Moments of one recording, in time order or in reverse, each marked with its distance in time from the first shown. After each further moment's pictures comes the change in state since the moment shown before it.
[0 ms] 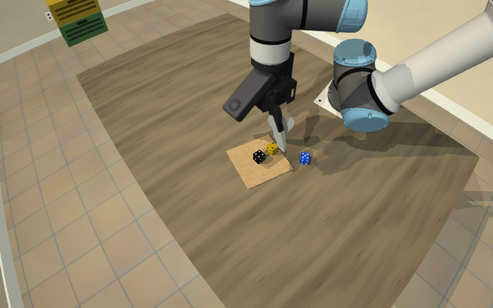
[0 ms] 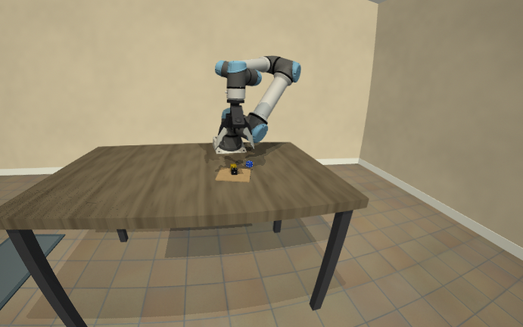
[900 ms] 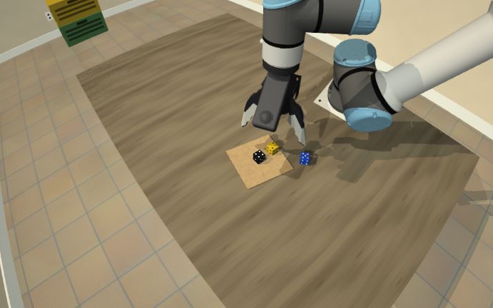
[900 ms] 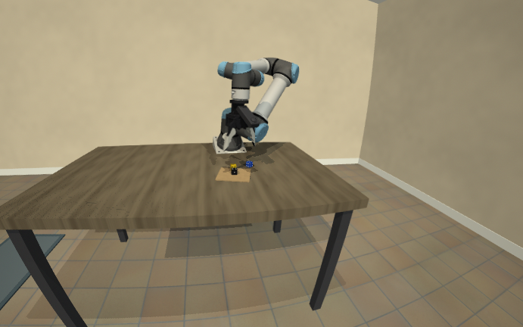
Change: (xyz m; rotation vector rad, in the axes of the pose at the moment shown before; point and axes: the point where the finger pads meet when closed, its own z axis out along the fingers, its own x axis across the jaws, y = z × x) arm -0.025 0.016 0.002 -0.009 0.009 -0.497
